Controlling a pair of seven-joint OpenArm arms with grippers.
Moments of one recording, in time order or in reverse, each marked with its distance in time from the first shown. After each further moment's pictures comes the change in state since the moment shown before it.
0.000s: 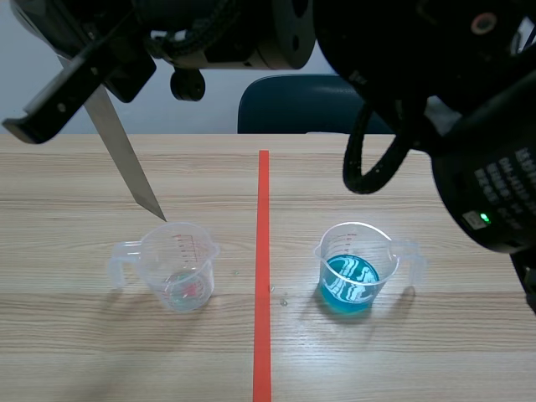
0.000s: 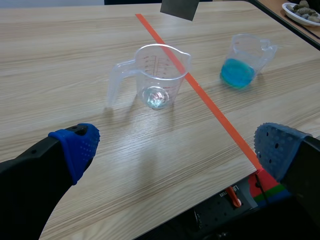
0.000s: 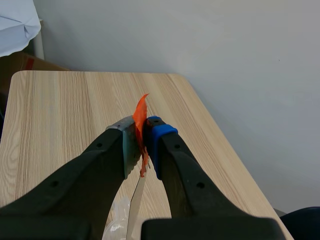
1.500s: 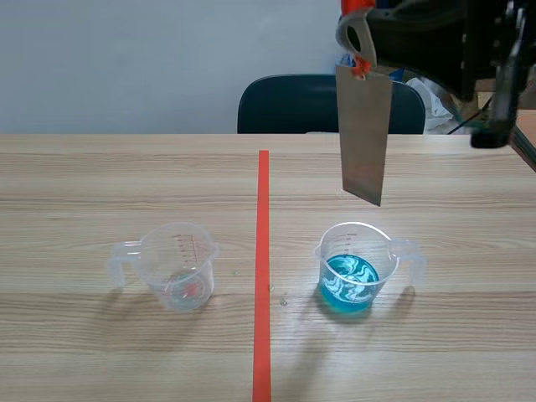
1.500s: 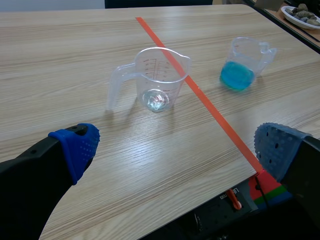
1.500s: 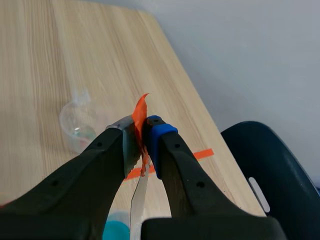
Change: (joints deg) left arm 0.0 0.0 0.0 0.0 0.0 0.0 0.0; right arm -17.9 48.7 29.4 4.7 19.0 10.0 23.8
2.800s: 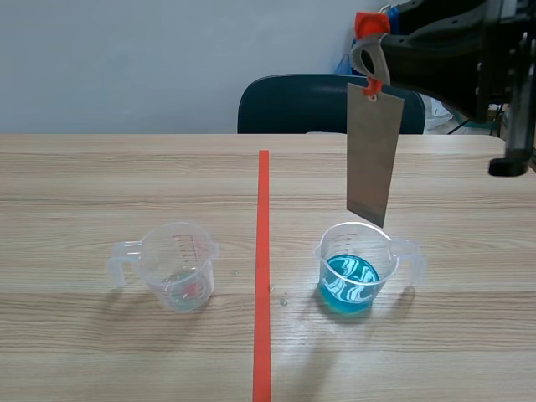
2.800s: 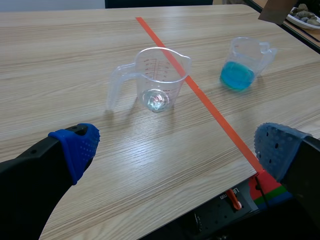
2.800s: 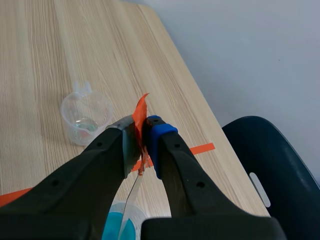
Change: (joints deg) left arm 0.0 0.0 0.0 0.0 0.0 0.0 0.0; right arm -5.2 -1.5 4.4 -0.9 -3.5 2.9 2.4
